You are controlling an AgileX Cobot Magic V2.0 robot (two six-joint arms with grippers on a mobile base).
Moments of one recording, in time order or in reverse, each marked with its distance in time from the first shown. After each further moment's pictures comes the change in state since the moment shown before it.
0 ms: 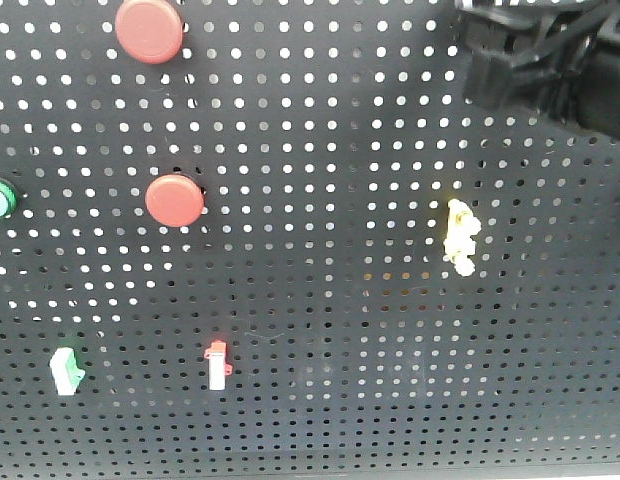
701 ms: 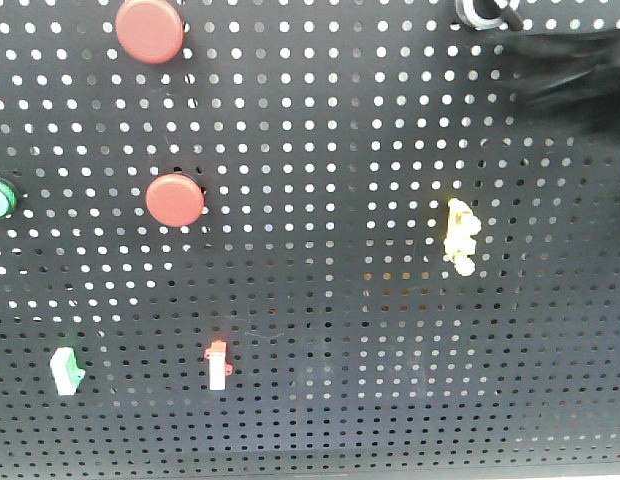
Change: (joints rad) left arm 0.000 0.000 0.000 0.000 0.003 -0.004; right arm -0.188 0.001 0.002 -0.004 0.071 0.000
